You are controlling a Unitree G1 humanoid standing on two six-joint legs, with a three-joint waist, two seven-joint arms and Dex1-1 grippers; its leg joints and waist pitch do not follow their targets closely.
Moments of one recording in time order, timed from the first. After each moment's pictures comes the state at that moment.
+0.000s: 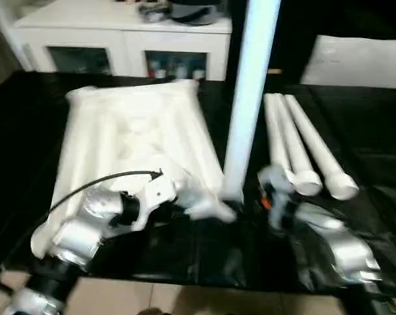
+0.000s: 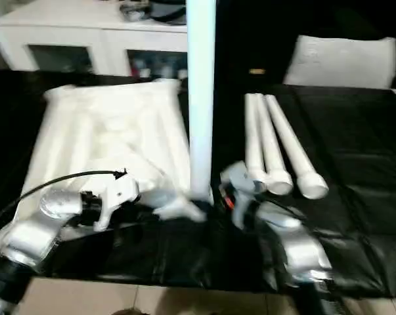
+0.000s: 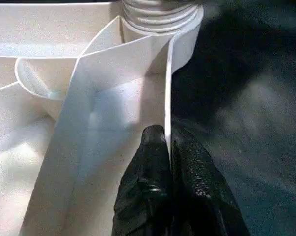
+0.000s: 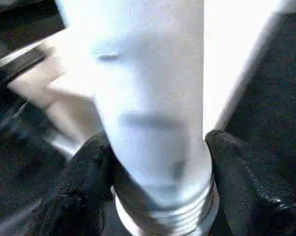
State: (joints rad) left arm -0.32 0.40 -0.28 0.15 0.02 0.32 -1.00; right arm -0.24 -0.21 0.10 0.14 0.22 0.37 0.70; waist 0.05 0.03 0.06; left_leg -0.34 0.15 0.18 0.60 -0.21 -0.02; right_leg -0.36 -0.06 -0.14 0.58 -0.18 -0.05
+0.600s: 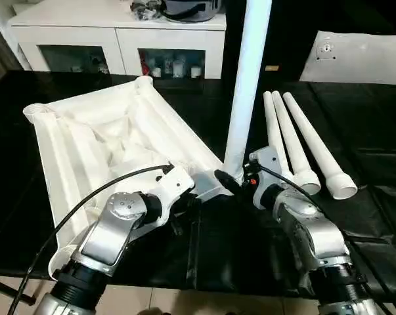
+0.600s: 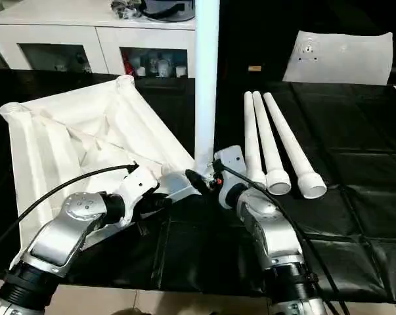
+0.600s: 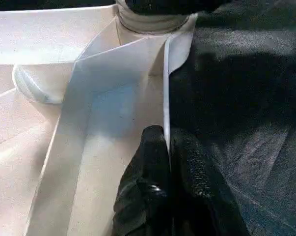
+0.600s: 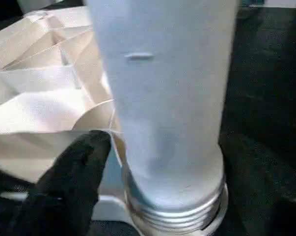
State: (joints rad) left arm -0.31 0.29 -0.29 0.05 0.09 0.49 -0.82; right arm -0.30 -0.14 0.08 0.18 0.14 0.37 0.54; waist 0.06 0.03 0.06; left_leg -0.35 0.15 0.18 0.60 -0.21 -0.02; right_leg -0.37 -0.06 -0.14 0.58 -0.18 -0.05
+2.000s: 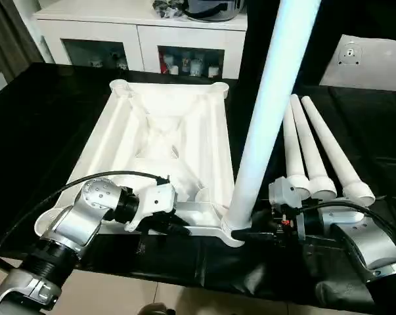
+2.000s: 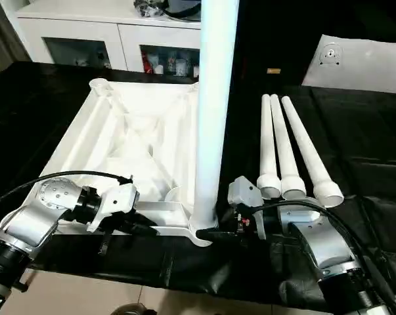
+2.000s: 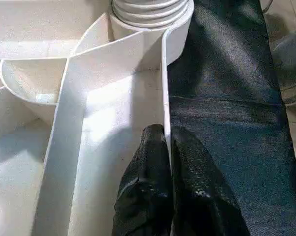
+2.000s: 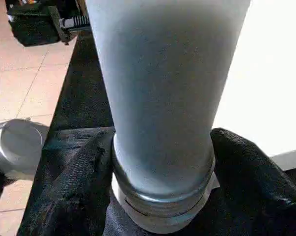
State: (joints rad) left arm -0.42 0.53 -0.37 0.30 -0.03 0.04 -1.35; right arm -0.24 -0.51 0.21 0.14 0.23 0.19 1.23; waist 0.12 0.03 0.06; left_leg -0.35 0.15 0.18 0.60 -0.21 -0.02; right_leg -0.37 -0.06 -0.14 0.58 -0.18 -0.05
